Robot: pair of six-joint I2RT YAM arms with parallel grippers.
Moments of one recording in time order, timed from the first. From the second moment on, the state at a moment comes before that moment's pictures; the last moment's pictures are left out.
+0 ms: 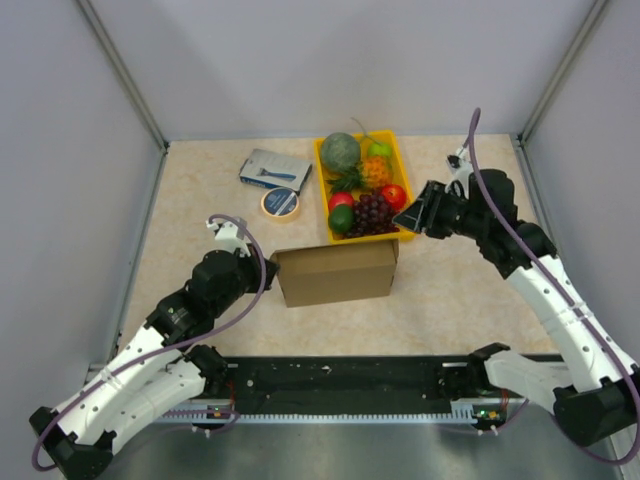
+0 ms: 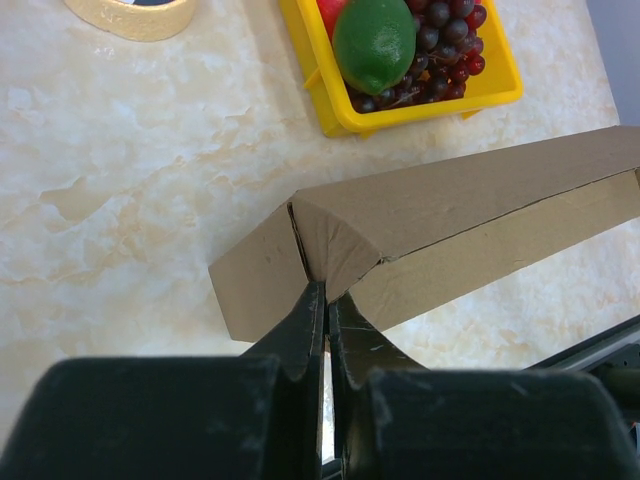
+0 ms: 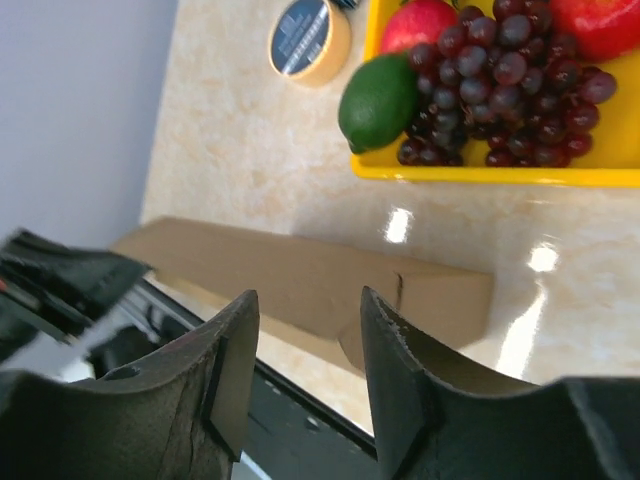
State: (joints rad) left arm -0.68 0.64 0.65 -0.45 -0.18 -0.63; right arm 0.36 1.05 1.10 -0.52 -0.33 0.66
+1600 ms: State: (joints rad) left arm -0.68 0.84 0.97 -0.74 -0.17 -0.53; right arm 0.48 1.01 1.01 -0.59 -0.31 0.26
